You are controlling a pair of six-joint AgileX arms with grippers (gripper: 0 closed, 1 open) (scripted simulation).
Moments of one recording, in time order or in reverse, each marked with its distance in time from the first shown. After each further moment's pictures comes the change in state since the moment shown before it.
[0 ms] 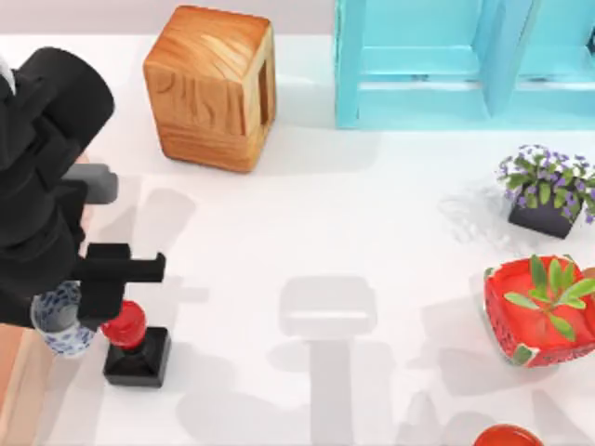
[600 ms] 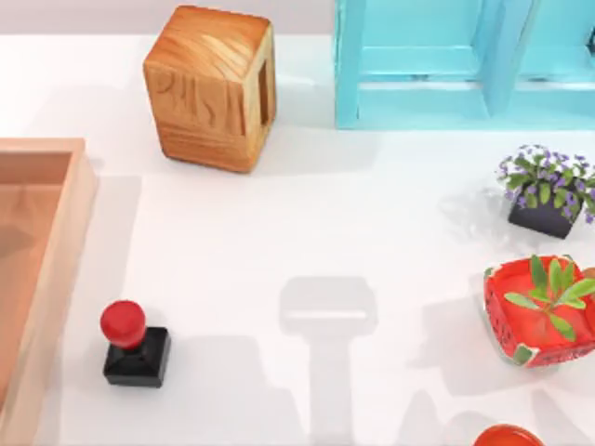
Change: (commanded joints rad) left arm 0.633 0.024 -0.022 0.008 -0.012 0.637; right arm 0.000 0.000 0.000 0.000 0.000 0.000
